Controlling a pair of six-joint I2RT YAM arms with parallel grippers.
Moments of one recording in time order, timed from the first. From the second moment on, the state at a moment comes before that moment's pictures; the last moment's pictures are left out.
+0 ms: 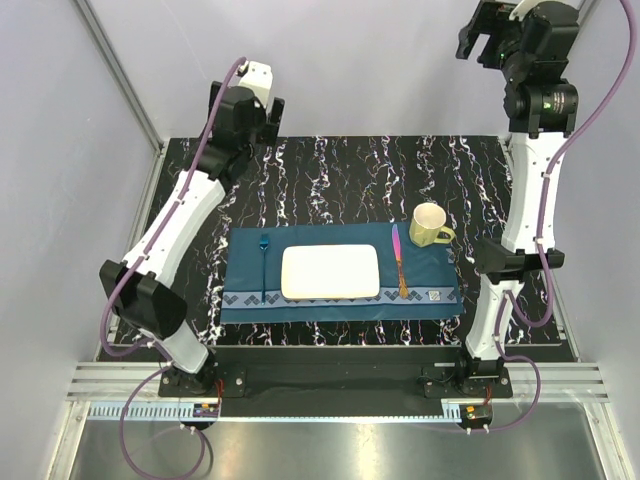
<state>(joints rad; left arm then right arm) -0.40 1.64 1.76 -0.40 -0.43 0.19 0.04 2.08 2.92 -0.85 0.04 0.13</state>
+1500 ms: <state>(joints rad) 0.03 1.24 1.37 -0.59 -0.24 0.24 -0.24 1.75 2.03 -0.89 0.13 -0.27</state>
